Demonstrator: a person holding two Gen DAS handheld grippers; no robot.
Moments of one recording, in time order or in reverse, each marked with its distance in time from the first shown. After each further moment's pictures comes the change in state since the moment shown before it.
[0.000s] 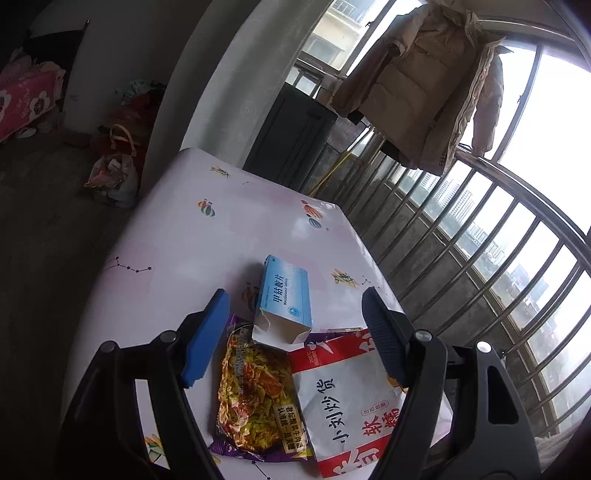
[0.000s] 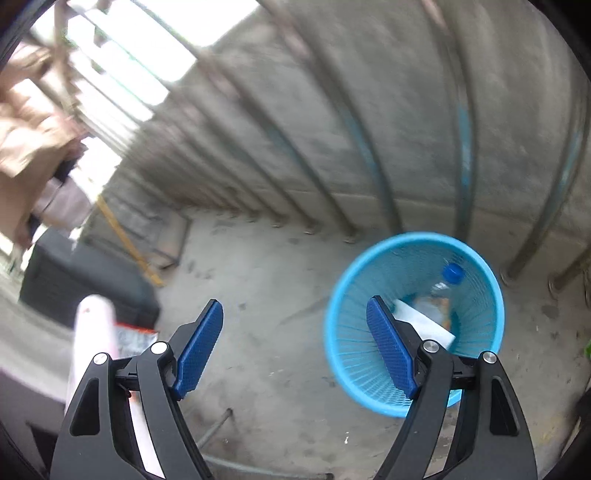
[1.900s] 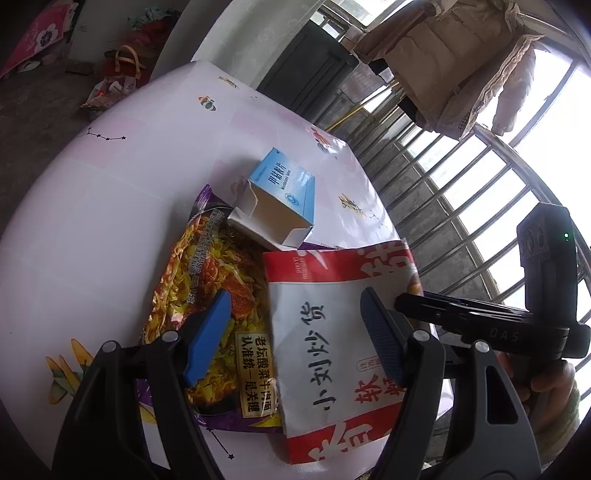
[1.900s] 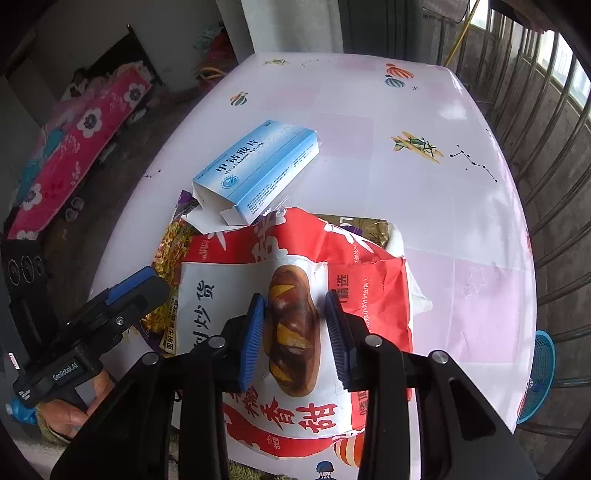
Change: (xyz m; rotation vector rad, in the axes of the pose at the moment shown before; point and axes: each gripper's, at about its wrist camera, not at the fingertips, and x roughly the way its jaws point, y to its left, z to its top) left arm 0.069 0.012 -0.085 -0.141 0.195 -0.031; right arm -0.137 0.358 -0.339 -1.170 0.610 0.311
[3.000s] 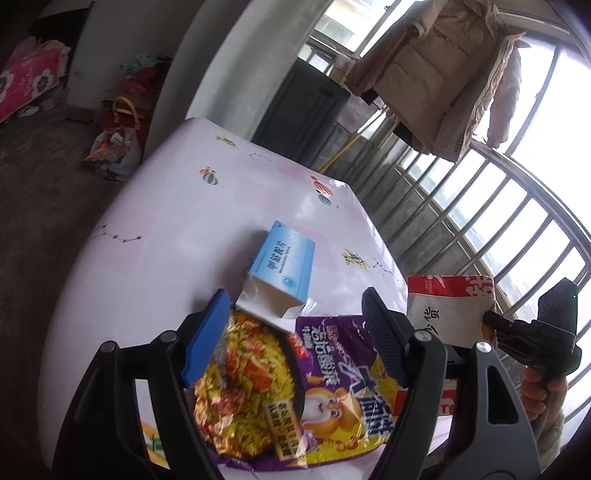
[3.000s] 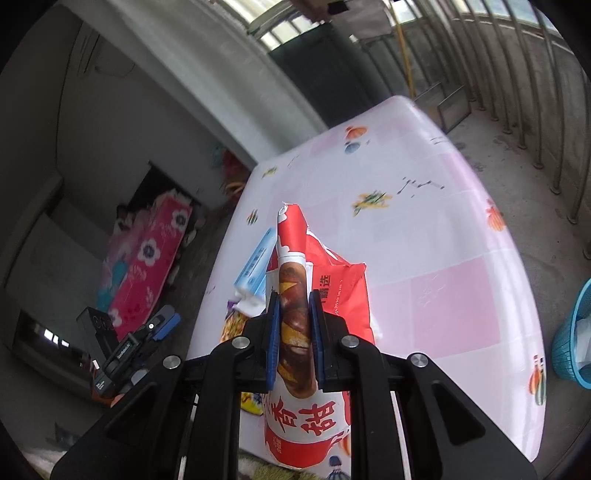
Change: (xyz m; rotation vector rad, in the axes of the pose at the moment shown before) left arm -0.031 -0.022 0.066 0.104 -0.106 0.043; right arm -0.094 -0.126 -0.035 0.358 -0.349 0.317
